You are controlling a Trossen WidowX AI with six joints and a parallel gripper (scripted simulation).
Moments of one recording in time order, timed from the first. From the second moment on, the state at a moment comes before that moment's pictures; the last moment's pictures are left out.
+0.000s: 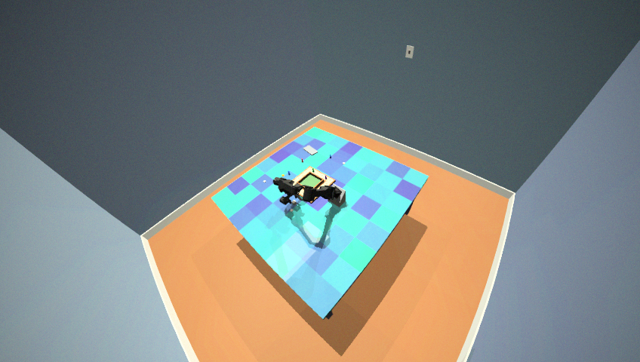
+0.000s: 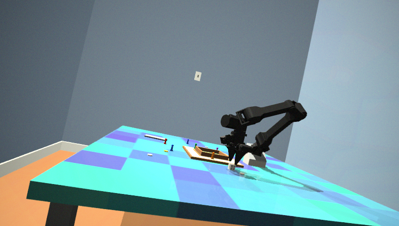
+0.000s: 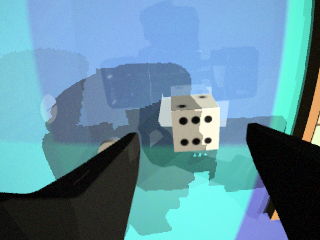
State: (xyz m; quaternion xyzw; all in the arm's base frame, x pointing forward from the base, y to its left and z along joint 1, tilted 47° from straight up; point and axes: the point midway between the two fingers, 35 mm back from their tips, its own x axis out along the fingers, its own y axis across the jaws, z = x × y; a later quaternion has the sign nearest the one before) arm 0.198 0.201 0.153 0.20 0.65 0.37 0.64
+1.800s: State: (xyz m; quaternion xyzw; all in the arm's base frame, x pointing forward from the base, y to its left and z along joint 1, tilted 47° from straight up) arm 0.211 0.130 0.205 0.20 0.65 0.36 0.64
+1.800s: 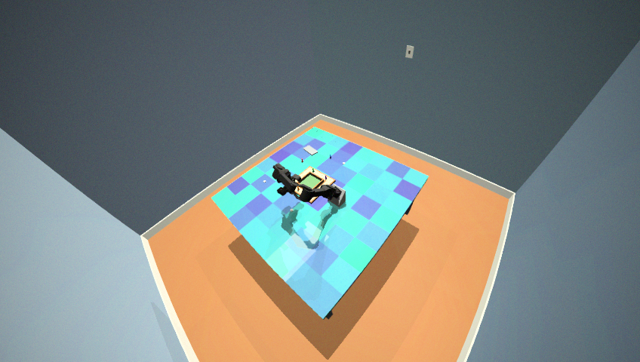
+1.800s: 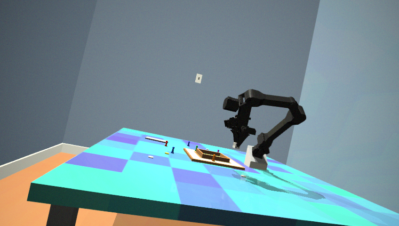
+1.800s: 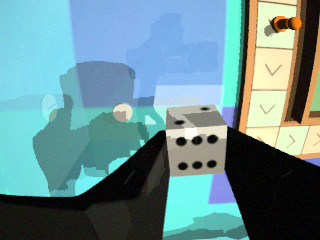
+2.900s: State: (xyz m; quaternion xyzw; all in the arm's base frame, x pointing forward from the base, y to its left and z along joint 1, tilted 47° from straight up) arm 0.267 0.065 0.120 0.45 0.74 0.04 0.51
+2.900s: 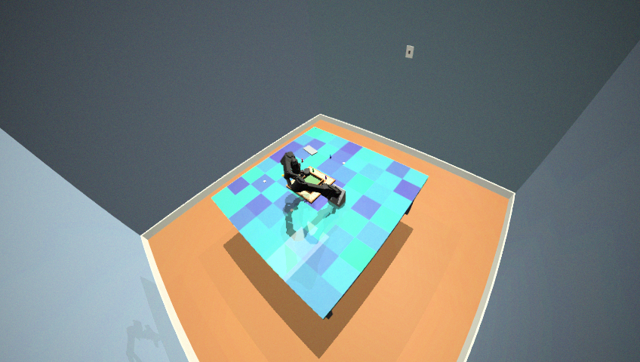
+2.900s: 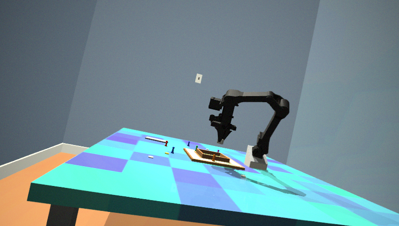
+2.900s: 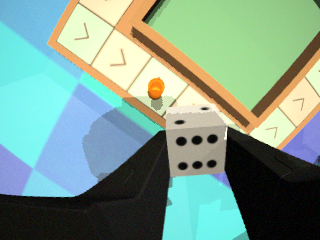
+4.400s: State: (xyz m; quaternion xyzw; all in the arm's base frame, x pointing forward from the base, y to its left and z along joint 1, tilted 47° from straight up) arm 0.262 0.021 0.017 0.49 0.66 -0.38 0.42
